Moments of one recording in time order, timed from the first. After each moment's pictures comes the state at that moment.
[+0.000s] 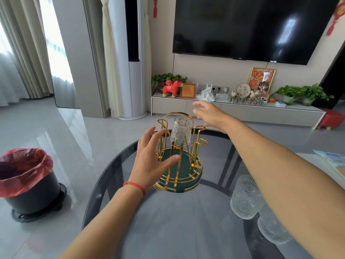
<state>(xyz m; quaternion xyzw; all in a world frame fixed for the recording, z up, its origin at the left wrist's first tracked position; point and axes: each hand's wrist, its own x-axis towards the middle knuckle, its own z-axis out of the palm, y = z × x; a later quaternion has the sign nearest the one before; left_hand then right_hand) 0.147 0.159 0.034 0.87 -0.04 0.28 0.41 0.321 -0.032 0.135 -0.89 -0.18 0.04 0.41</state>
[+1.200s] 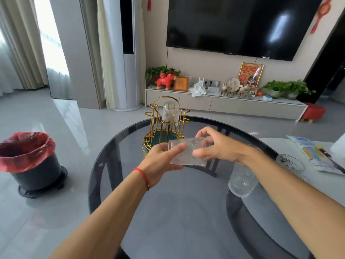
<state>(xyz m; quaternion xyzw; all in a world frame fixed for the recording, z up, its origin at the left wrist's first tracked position) 0.057 0.086 0.046 0.62 0.04 -0.07 0.78 0.116 -0.129 0.105 -0.87 -0.21 0.19 0.40</state>
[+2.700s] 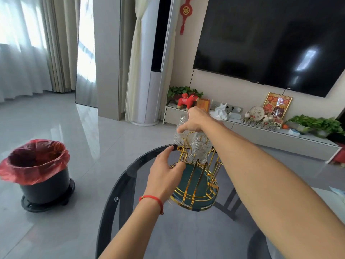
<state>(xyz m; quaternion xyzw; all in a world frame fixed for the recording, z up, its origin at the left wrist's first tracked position) 0.109 0.159 0.071 0.77 0.12 0.18 0.61 0.289 0.099 0.181 -0.97 -0.19 -0.02 0.12</state>
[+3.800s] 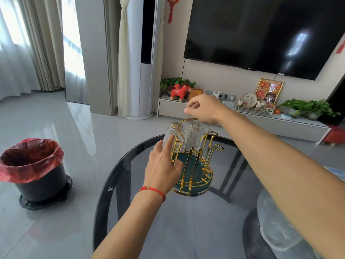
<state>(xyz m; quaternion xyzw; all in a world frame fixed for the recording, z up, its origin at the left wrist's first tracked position) 0.114 0.141 0.048 0.89 0.08 0.22 0.38 0.246 0.030 0.198 -0.94 -0.26 -0.07 0.19</state>
